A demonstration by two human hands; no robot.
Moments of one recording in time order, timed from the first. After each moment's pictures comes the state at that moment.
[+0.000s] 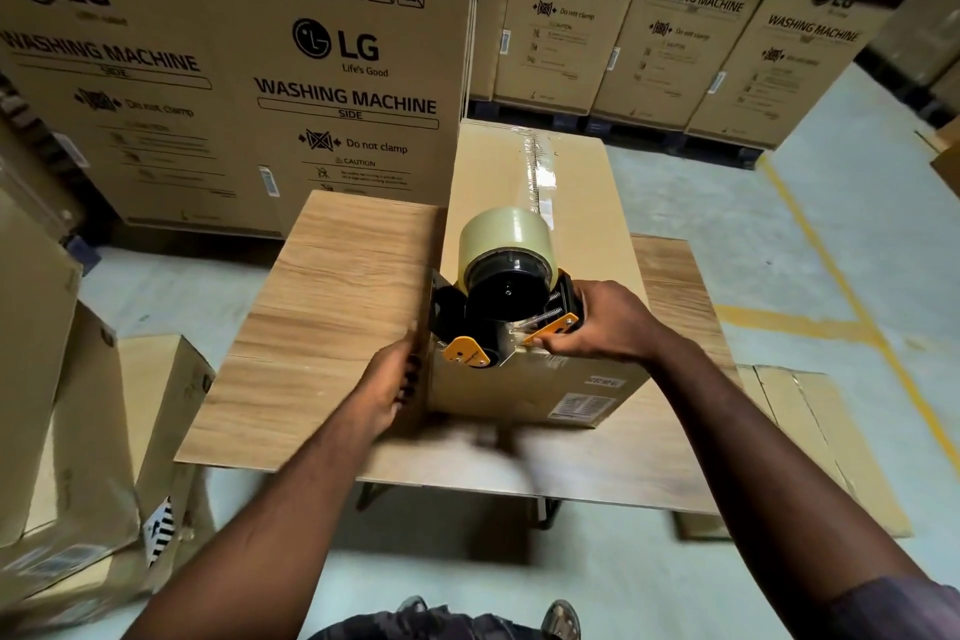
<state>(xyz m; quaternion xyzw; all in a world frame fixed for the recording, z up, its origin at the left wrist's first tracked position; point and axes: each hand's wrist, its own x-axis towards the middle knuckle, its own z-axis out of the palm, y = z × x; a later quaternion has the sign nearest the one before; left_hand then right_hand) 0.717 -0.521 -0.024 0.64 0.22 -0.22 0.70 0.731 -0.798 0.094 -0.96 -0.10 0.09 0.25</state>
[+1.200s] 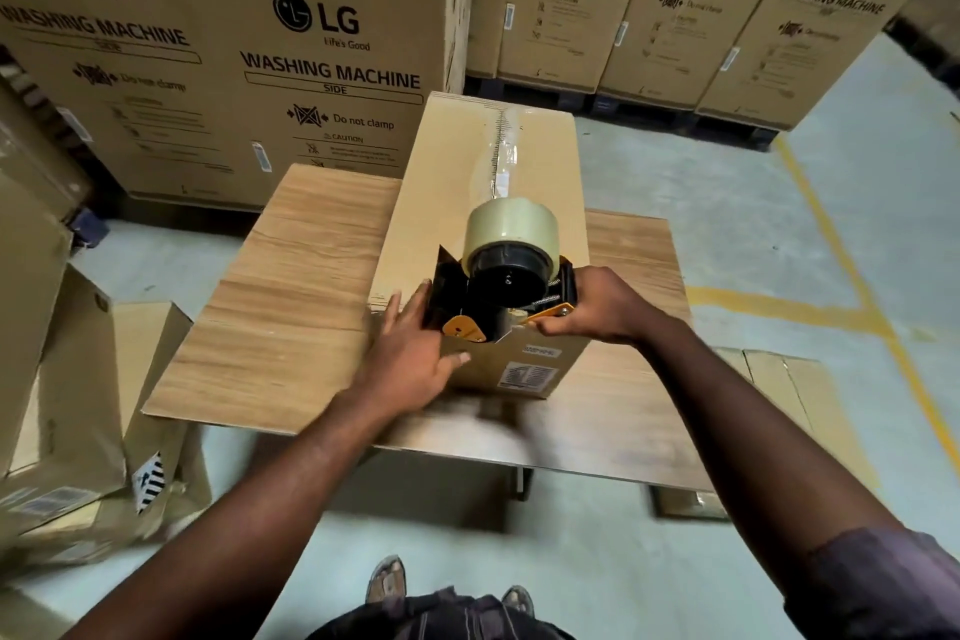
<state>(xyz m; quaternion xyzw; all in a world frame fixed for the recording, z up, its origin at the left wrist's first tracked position) 0.679 -0.604 0.012 0.98 -0.18 -0.03 0.11 0.720 -0.880 0.089 -0.94 -0.12 0.14 0.28</state>
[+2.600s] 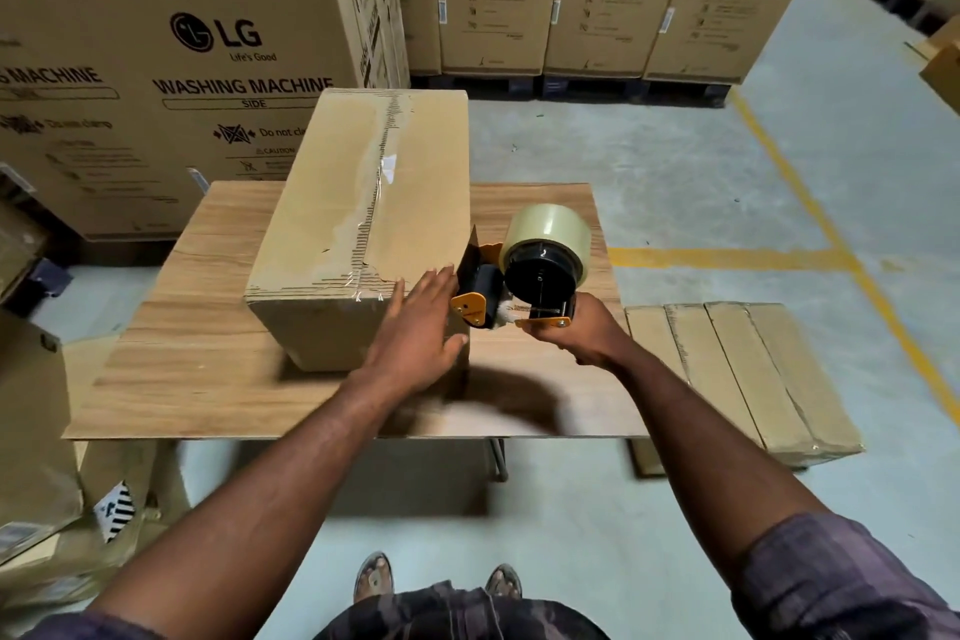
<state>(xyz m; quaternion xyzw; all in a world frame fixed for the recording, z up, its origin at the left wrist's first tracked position) 0.651 -0.766 0.030 0.97 -0.20 -0.01 0.11 0.626 -1.012 0.046 -0.85 0.03 0.11 0.51</state>
